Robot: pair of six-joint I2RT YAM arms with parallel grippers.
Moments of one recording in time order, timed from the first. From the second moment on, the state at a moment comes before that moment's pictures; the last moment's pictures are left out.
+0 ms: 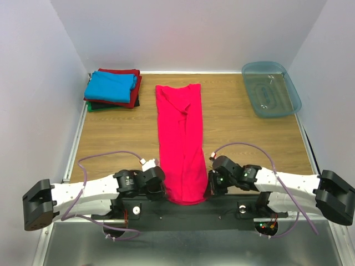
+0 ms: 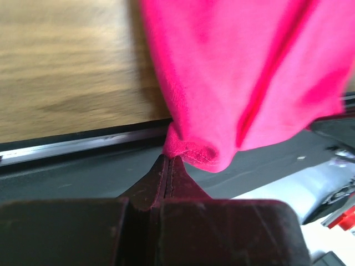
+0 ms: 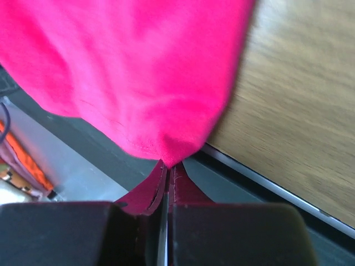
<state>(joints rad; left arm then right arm) -1.20 0.89 0.37 -0.54 -0.04 -1.41 1.03 1.08 0.38 -0.28 -0.28 1.01</state>
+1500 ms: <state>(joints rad) -0.53 1.49 0.89 -0.16 -0.26 -0.84 0.60 1.76 1.22 -0.30 0.21 0.66</state>
